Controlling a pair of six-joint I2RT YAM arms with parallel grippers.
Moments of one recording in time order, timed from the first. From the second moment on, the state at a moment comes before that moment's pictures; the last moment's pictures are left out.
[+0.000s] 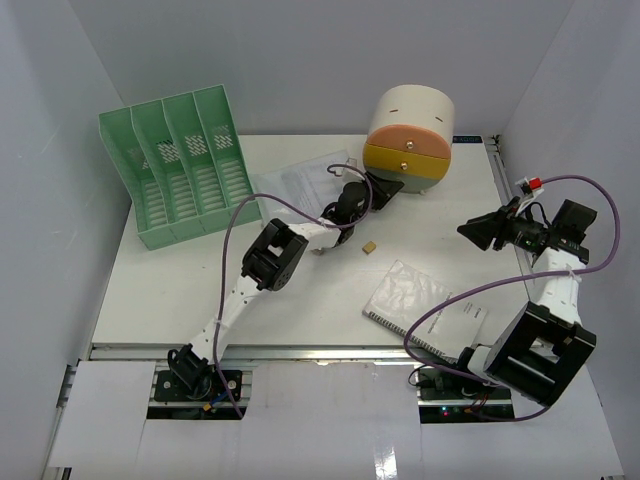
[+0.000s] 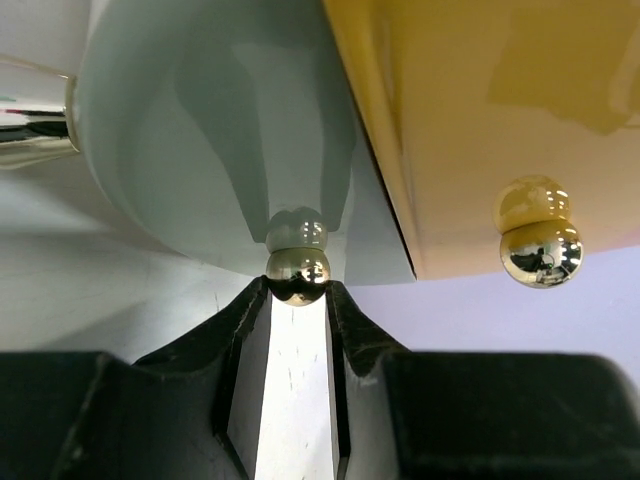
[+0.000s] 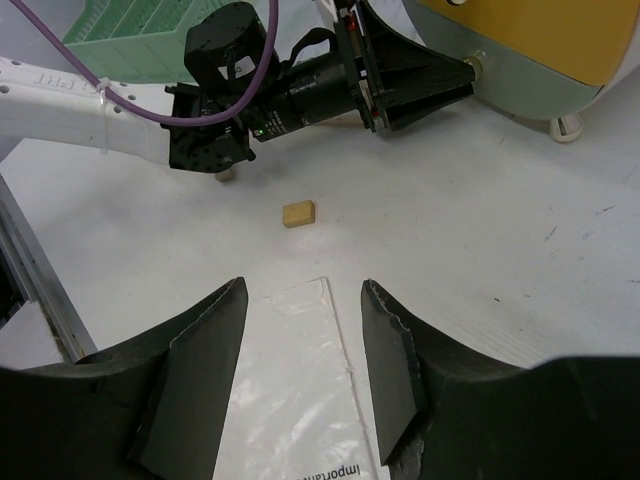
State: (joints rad) left arm -0.72 2.75 2.03 0.70 -0.02 -1.25; right arm -0.53 1.25 0.88 -0.40 -1.32 -0.37
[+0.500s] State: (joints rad) left arm -0.73 2.44 1.44 0.88 0.07 -1.16; right arm -0.50 1.23 0.85 -0.39 -1.27 -0.38
